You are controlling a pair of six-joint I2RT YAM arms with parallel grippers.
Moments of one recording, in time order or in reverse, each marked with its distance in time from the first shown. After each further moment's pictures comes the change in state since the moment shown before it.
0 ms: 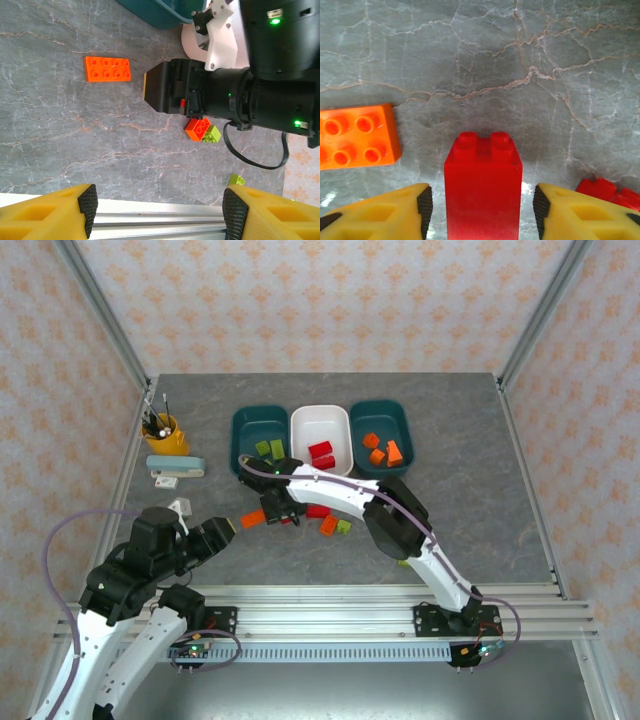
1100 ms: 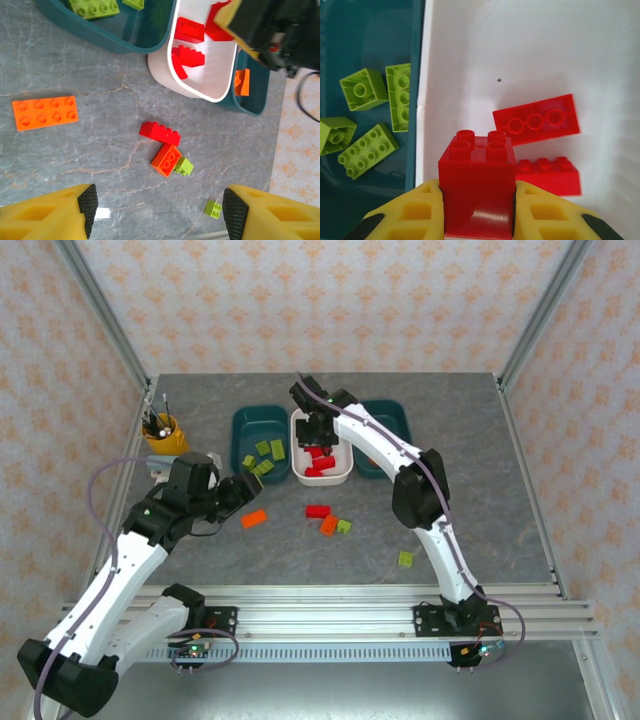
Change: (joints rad) left arm 0.000 0.462 0.100 0.357 0.050 -0.013; right arm -0.364 0.055 0.325 -0.031 -0.111 -0.122
